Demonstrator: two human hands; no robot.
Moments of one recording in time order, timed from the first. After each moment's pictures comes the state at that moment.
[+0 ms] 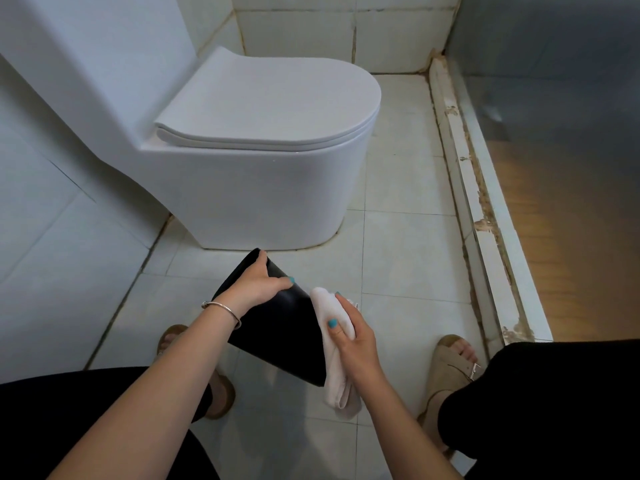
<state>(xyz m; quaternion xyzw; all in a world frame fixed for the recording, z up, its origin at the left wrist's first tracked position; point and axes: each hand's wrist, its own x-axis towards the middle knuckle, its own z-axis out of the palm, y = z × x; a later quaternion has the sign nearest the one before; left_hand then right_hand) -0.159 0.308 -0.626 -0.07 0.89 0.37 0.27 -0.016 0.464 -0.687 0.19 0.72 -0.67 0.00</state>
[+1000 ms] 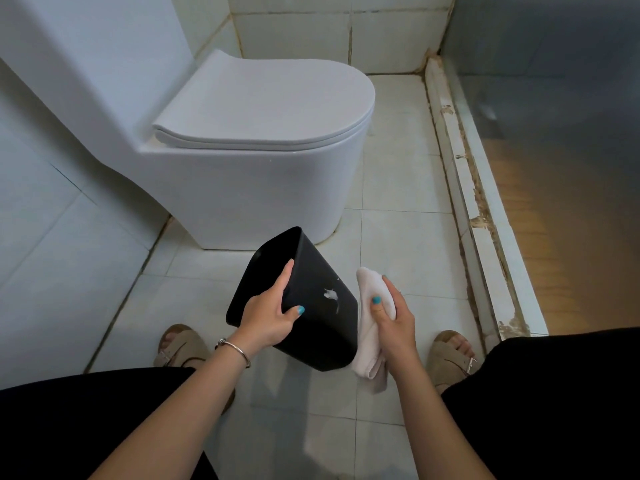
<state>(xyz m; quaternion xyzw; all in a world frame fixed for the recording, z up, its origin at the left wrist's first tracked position) -0.094 0.313 -0.636 0.08 0.93 0.30 0.18 -0.022 0.519 -0.677 0.30 0.69 -0.66 -0.07</state>
